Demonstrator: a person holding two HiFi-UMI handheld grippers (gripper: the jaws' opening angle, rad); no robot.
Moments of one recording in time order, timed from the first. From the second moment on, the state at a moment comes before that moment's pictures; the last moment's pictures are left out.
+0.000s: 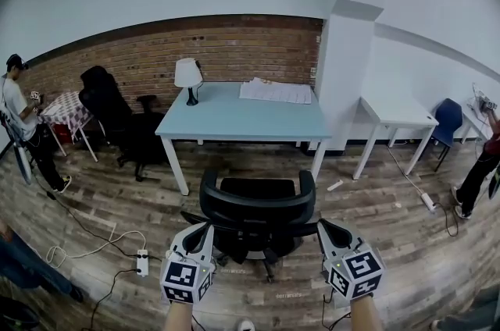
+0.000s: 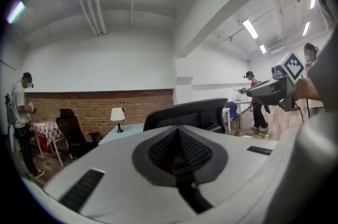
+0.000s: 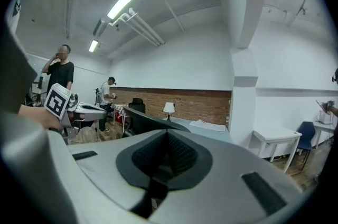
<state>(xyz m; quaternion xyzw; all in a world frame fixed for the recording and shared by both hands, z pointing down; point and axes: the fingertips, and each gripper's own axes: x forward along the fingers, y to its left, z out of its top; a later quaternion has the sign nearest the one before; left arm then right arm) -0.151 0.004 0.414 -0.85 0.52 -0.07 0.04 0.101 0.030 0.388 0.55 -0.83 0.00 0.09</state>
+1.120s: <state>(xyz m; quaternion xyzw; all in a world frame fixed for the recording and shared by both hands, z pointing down) -0.171 -0.117 0.466 -0.87 0.48 -0.10 -0.01 0.117 -0.081 0.451 0.60 -0.79 0.05 0.12</state>
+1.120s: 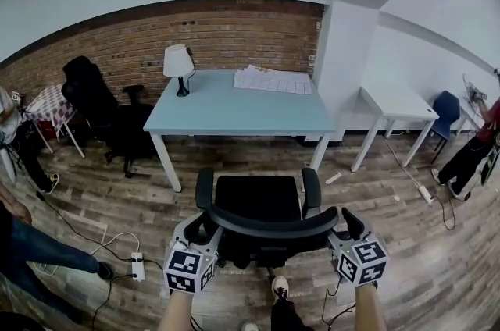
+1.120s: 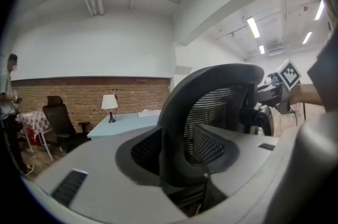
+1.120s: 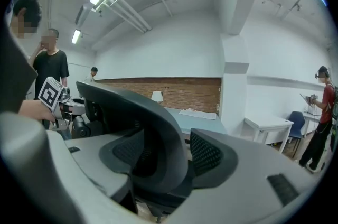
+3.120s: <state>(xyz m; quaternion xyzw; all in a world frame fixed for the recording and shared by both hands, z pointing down) -0.172 -0.265 0.470 -0.87 0.48 -0.10 -0.03 0.101 -0.232 0.452 0.50 -0.86 0.07 0.09</state>
